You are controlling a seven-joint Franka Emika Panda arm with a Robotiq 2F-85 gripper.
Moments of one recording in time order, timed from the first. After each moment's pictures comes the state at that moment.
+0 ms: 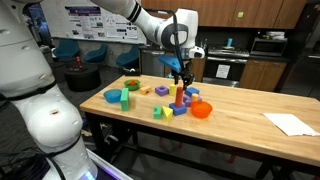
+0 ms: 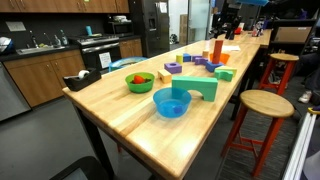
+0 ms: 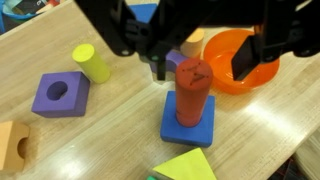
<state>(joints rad) -0.23 -0.14 -0.28 -2.23 0.08 2.23 -0.07</state>
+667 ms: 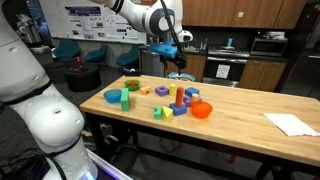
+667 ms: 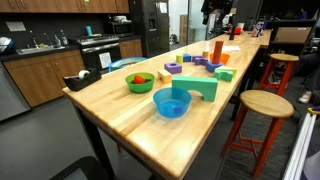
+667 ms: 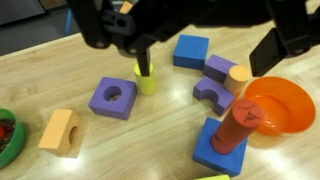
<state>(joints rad) -0.17 -0.26 -0.20 -2.24 0.04 2.23 -0.17</state>
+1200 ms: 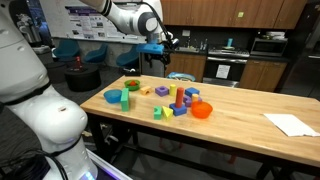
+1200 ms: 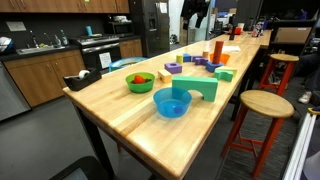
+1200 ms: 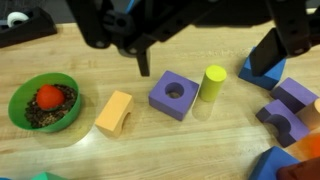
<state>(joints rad) -0.06 -0.22 -0.09 -2.24 0.02 2.27 -0.22</state>
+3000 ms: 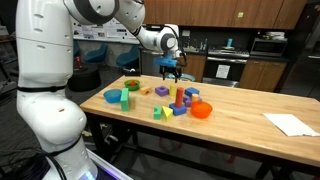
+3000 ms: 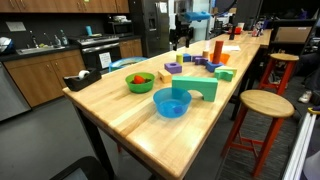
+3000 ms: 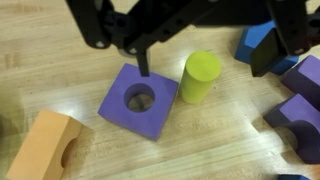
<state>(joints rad) -0.11 0.27 -0.08 -1.84 0.01 2.19 -0.13</state>
